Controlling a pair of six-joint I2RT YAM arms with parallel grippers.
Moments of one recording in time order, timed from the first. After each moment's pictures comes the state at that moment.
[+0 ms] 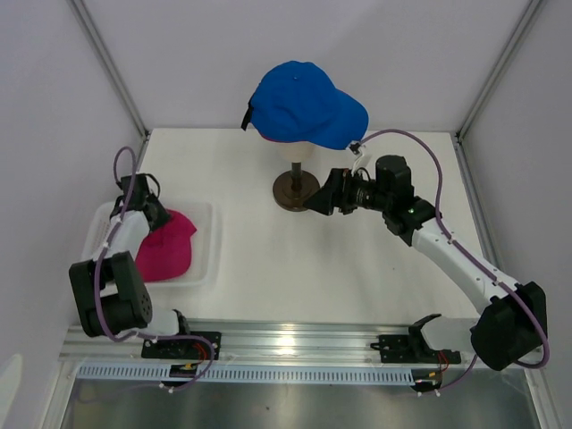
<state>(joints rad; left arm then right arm) 0.27 1.46 0.88 -0.35 -0.10 -0.36 0.48 1.27 1.03 -0.10 -0.58 0.53</state>
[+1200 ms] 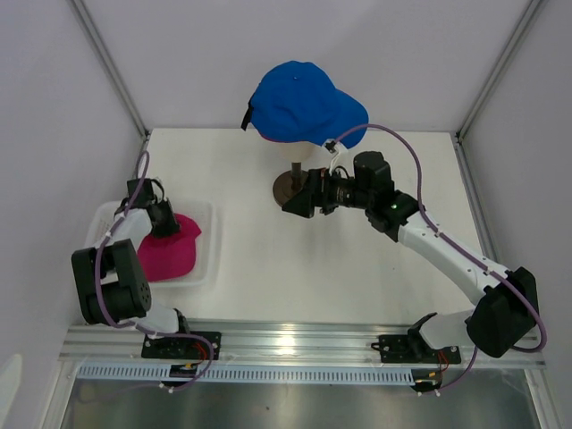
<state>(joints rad) 0.26 1.47 0.86 -0.41 0.10 -0.14 0.61 1.35 1.14 -0.10 -0.56 0.54</state>
